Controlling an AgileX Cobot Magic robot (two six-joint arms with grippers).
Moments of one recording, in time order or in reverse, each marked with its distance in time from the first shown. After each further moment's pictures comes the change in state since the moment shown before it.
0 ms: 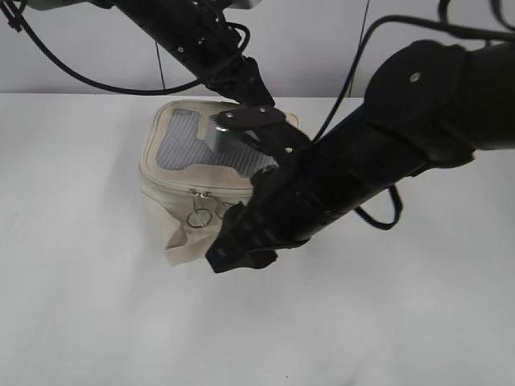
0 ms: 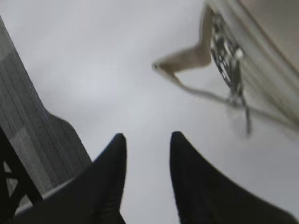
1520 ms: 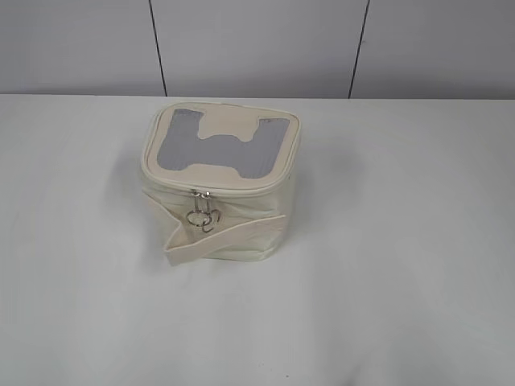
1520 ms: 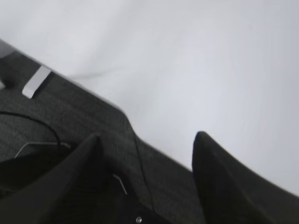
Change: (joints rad) left arm -0.017 -2.242 1.411 0.580 0.117 -0.744; right arm -0.176 -1.622 0.457 -0.849 0.704 0.755
